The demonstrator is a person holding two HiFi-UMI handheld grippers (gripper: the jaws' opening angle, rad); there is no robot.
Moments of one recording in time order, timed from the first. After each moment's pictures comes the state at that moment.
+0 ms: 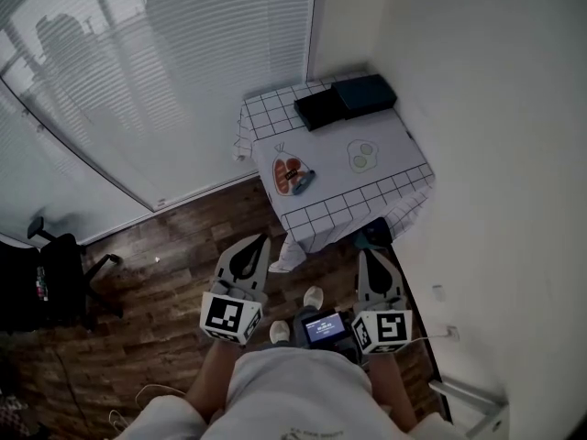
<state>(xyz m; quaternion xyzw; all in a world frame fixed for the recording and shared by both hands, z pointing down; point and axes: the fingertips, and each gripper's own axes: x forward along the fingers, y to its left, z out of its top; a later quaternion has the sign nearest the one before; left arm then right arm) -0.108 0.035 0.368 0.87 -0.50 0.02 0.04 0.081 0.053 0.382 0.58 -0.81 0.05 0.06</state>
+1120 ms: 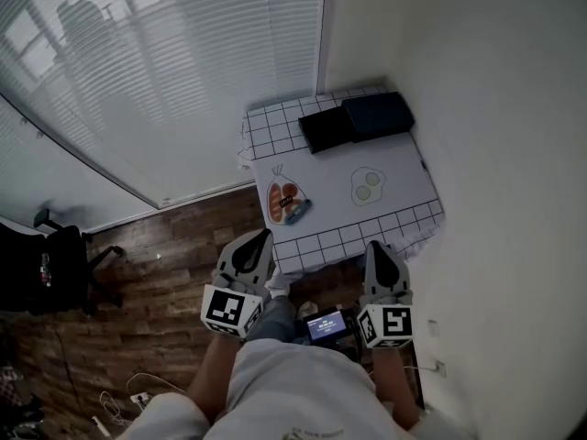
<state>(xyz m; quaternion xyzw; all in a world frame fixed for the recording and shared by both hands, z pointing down) -0.059 -0.088 0.381 0.84 -0.53 0.04 0.04 0.139 -0.094 0.390 0.55 -0.83 0.06 0.05</state>
